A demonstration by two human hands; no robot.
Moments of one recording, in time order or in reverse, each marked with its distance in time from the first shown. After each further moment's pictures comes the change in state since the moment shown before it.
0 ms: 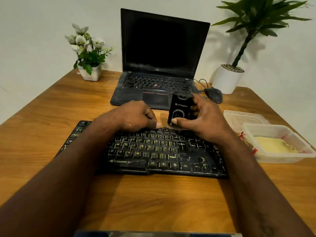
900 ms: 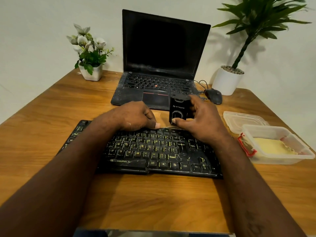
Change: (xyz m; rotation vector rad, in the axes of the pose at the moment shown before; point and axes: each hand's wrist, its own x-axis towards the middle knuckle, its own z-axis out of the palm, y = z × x) left_hand -0.005 0.003 -0.002 -0.070 -0.047 -0.048; right_hand 0.001 -0.006 0.008 -0.112 0.059 0.017
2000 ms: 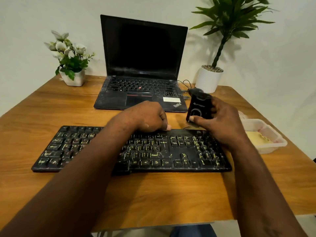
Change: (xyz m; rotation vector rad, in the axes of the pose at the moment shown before) left_hand 0.029 0.071 0.030 0.208 -0.002 0.101; right_hand -0.038 0.040 -0.066 -0.012 0.215 0.145
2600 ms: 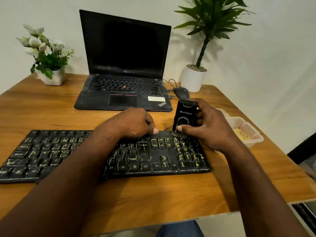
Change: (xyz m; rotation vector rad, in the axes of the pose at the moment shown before) left_hand 0.003 0.002 0.022 -0.020 0.015 -0.010; right_hand -0.014 0.009 -0.021 -0.012 -0.155 -0.008
